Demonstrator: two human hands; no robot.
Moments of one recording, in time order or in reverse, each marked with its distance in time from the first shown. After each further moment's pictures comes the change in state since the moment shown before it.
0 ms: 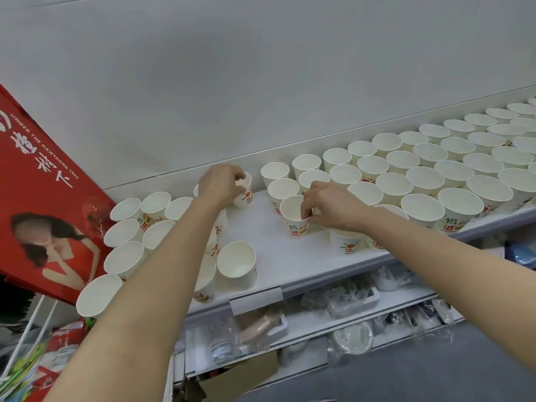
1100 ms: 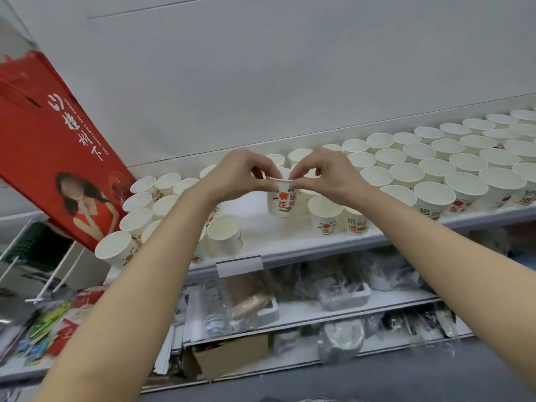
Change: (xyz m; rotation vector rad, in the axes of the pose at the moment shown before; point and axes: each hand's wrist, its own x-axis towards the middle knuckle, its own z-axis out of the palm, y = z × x) left_hand -0.119 0.107 -0.075 -0.372 -0.114 0.255; right_hand -0.055 -0.019 -0.055 0.469 0.368 -0.022
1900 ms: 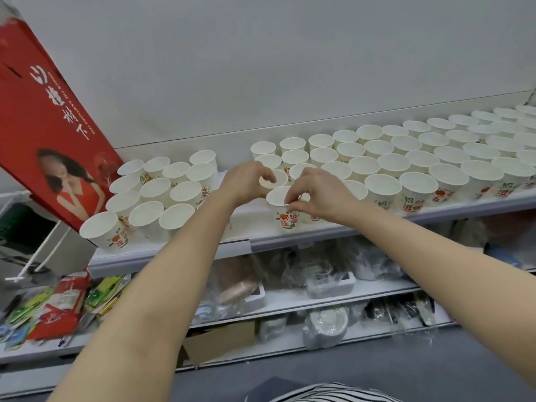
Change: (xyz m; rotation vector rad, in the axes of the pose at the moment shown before) left_hand 0.021 -0.049 0.073 0.322 0.016 -0.091; right_hand -0.041 0.007 0.025 -0.288 -0.221 -0.056
